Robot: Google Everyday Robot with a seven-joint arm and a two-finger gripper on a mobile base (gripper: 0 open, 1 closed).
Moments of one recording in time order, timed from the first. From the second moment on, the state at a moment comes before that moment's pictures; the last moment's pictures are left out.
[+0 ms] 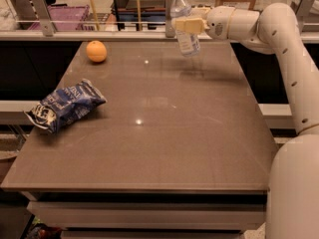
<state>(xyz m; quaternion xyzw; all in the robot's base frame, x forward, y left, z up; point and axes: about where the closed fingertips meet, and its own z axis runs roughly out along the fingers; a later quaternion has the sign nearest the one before) 0.804 -0.090 0.963 -0.37 0.62 0.33 0.61</state>
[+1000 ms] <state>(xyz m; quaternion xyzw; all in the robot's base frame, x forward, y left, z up) 0.802 -0.094 0.966 -0.35 0.59 0.36 0.63</state>
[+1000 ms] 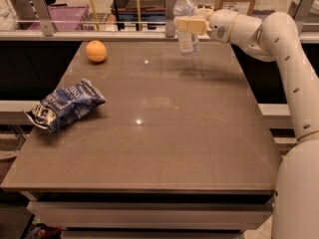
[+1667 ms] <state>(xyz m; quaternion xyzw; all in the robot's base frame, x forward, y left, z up) 0.801 -0.099 0.952 -0.33 0.59 0.37 0.64</state>
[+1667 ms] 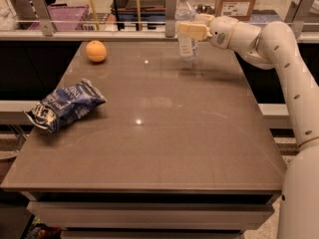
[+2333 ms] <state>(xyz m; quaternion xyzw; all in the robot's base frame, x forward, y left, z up) 0.800 -0.100 0.931 -0.31 0.58 0.38 0.64</state>
